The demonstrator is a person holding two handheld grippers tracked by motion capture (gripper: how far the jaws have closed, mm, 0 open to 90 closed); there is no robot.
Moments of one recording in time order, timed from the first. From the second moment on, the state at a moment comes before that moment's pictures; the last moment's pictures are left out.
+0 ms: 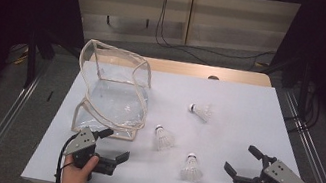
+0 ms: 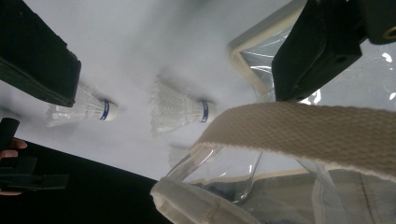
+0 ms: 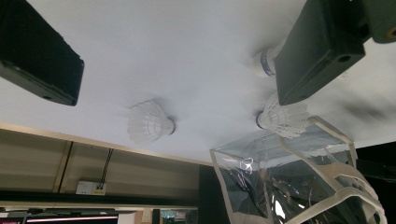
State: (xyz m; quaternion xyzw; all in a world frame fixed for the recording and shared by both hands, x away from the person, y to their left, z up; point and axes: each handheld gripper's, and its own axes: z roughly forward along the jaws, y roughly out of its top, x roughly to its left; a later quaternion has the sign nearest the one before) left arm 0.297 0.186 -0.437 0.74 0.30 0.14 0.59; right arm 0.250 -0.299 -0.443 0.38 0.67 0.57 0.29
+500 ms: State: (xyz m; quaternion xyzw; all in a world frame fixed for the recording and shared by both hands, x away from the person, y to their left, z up) left arm 0.301 0.167 -0.440 0.76 0.27 0.12 0.58; right arm 0.249 -0.300 -0.443 0.37 0.67 0.57 0.29
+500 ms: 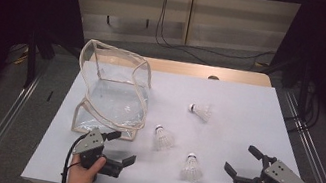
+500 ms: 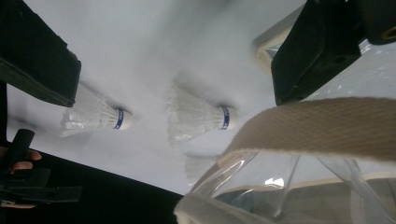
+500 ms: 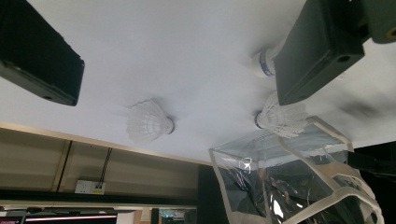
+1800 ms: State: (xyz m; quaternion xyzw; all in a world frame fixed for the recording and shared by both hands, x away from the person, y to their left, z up) left arm 0.302 0.123 -0.439 0.78 0.24 0.09 0.57; right arm 0.251 -0.300 -0.443 0.37 0.67 0.57 0.29
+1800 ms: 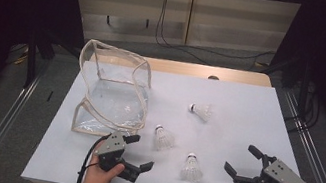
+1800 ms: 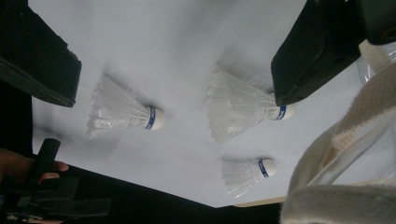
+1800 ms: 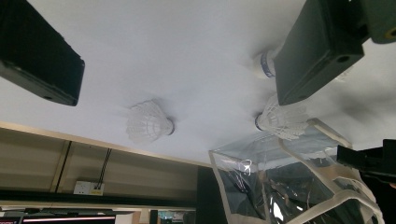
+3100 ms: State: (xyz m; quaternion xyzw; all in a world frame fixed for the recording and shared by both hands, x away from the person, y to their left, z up) left arm 0.309 0.087 -0.444 0.80 0.24 0.08 0.54; right arm 0.251 -0.299 -0.443 0.37 0.68 0.57 0.29
